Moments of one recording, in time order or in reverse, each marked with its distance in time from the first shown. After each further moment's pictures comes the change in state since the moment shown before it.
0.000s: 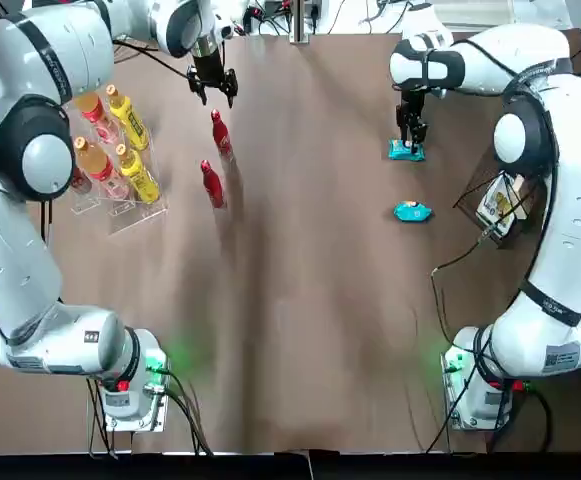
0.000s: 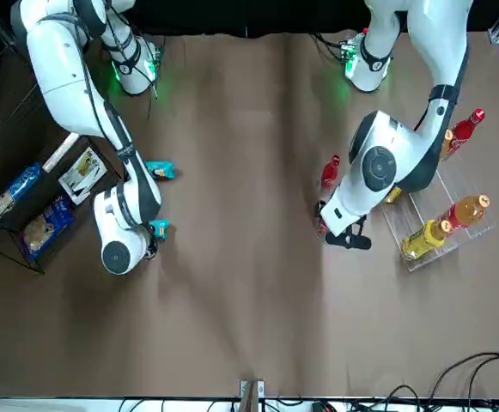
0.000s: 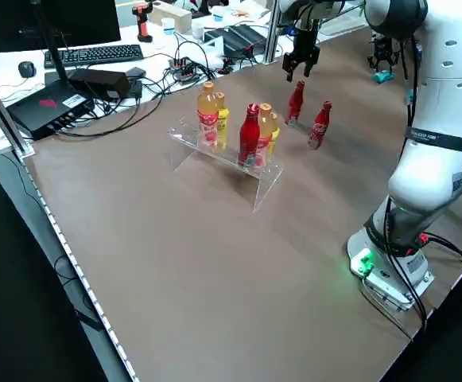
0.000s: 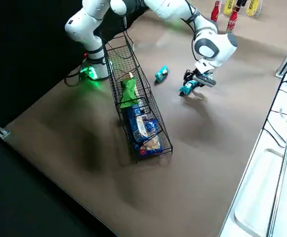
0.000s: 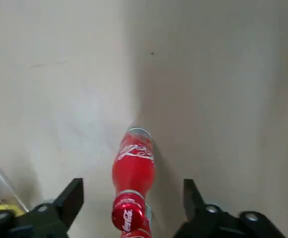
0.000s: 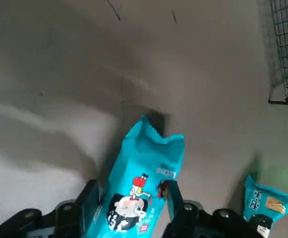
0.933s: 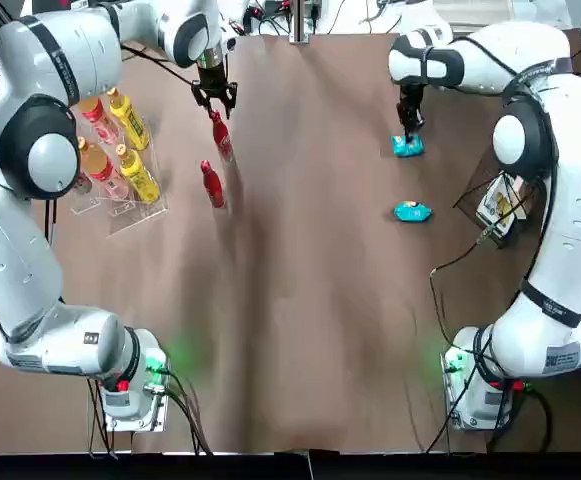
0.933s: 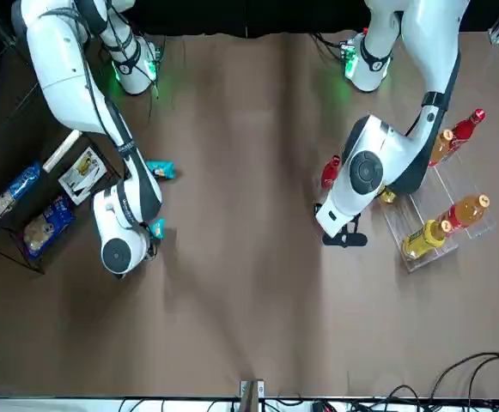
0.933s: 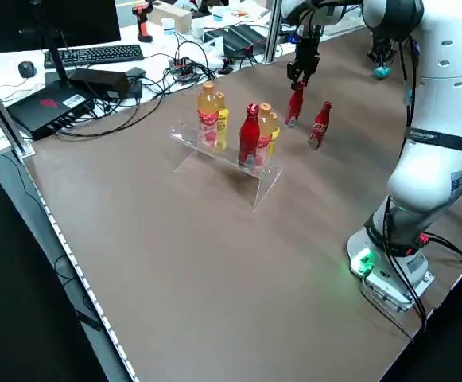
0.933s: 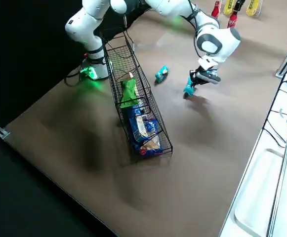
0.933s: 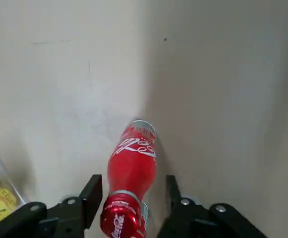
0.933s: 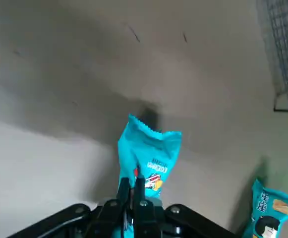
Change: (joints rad) left arm -0.016 0.020 0.002 -0.020 0.016 -0.010 -0.103; right arm 0.010 -0.015 -0.006 0.043 -0.043 0.006 0.012
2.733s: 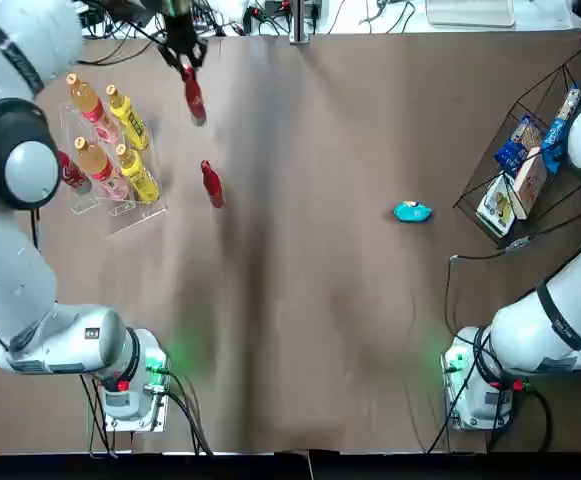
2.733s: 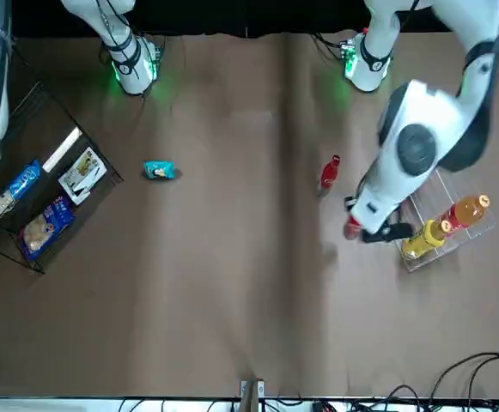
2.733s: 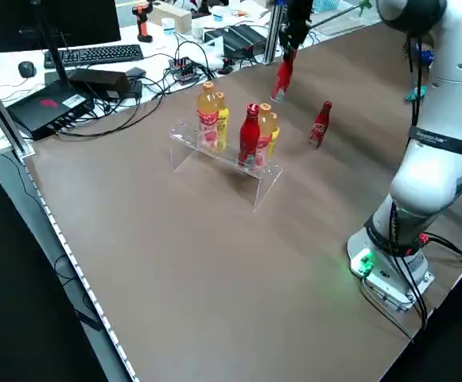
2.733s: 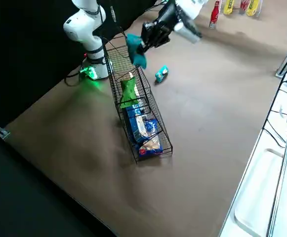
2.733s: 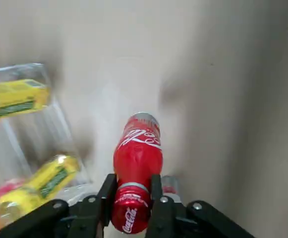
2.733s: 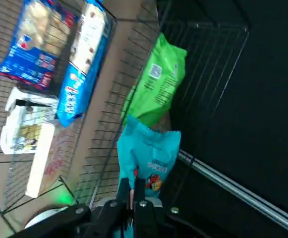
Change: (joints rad) left arm 0.077 -0.115 -0.003 0.156 0.001 -0.273 -0.007; right arm -0.142 -0.412 -0.200 0.239 -0.455 -0.767 -1.319
